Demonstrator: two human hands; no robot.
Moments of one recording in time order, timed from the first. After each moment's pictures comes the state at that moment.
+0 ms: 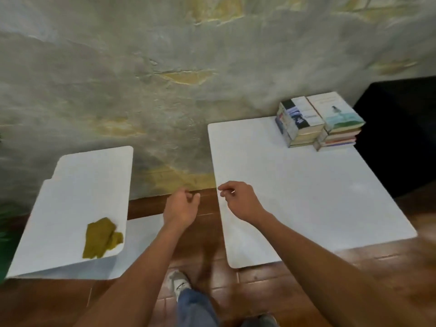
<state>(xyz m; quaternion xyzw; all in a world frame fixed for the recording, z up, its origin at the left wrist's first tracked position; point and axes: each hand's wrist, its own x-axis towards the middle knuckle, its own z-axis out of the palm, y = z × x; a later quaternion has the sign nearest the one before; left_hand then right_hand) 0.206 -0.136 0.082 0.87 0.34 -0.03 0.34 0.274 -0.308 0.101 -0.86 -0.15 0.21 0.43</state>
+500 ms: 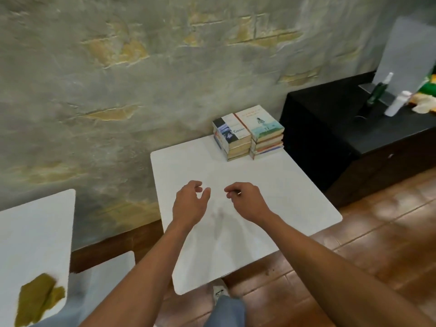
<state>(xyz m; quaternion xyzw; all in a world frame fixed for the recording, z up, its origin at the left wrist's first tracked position) 0.284 -0.346 0.138 0.90 0.16 0.01 0.40 0.310 -0.522 0.135 -0.88 -0.05 0.11 0.46</state>
